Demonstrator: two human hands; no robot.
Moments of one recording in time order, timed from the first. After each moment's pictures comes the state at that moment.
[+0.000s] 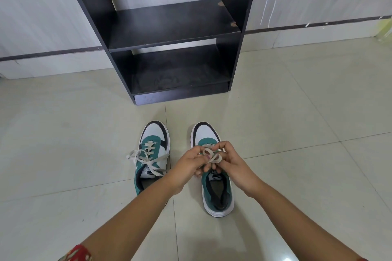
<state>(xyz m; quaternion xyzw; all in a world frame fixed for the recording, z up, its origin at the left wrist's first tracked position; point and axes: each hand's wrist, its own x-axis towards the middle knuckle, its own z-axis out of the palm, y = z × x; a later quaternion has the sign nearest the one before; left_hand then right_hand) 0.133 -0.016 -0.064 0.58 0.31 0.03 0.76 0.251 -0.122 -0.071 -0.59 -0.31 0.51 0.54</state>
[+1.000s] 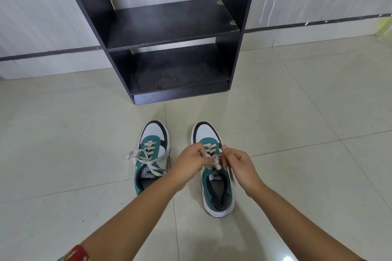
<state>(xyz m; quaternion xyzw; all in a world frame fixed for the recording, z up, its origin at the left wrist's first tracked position) 0.144 -0.016 -0.059 0.65 0.40 0.04 0.64 0.252 -0.123 -0.078 -0.70 -0.25 0.39 0.55</state>
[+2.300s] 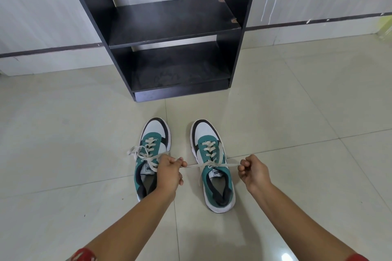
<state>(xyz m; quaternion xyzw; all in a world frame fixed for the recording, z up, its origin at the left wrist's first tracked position) 0.103 -0.018 -0.103 0.47 0.58 0.20 0.64 0.274 -0.139 -0.113 -0.60 0.21 0.41 0.65</state>
